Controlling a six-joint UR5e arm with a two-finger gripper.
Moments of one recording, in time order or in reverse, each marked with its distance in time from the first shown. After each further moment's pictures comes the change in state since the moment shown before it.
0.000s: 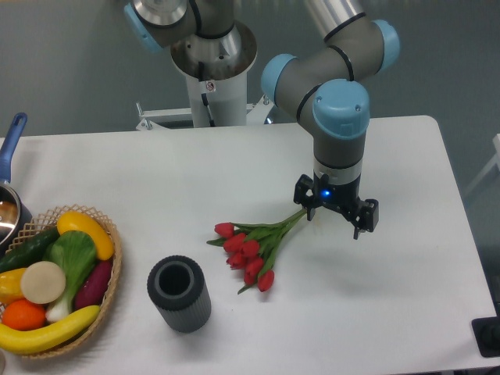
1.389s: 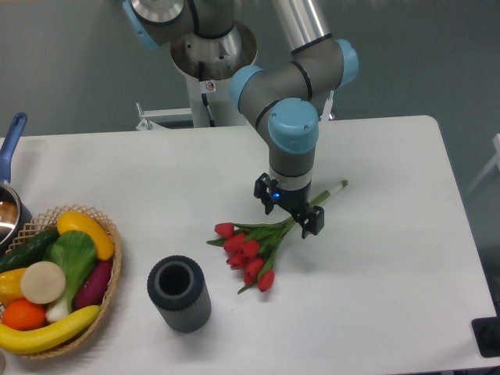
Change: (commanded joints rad) arm -0.074 -0.003 -0.206 0.100 0.018 0.101
